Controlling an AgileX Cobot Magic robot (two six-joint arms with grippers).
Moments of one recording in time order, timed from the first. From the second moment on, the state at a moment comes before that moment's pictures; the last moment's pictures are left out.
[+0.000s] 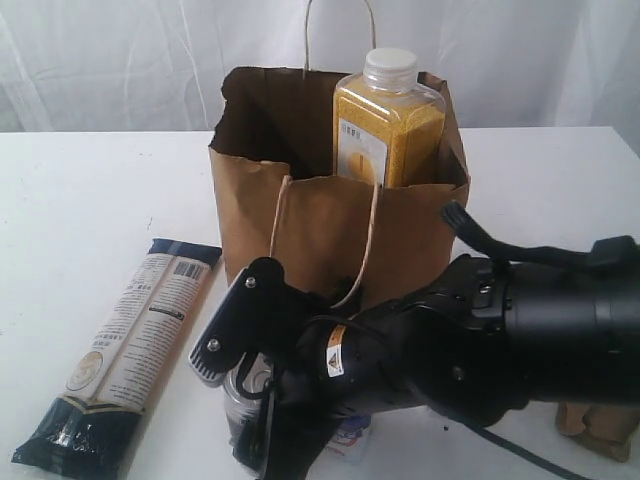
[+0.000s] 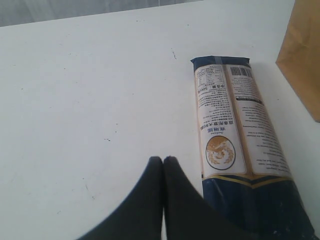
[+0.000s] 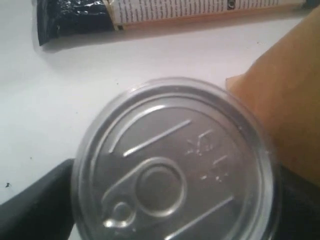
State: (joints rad) left arm -0.14 0.07 0.02 -0.10 0.31 0.15; right arm 0.96 1.58 -0.80 0.18 0.21 -0.48
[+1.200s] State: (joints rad) left arm -0.14 0.07 0.02 -0.10 0.31 0.15; right arm 1.14 1.40 -0.83 0.18 0.22 -0.51
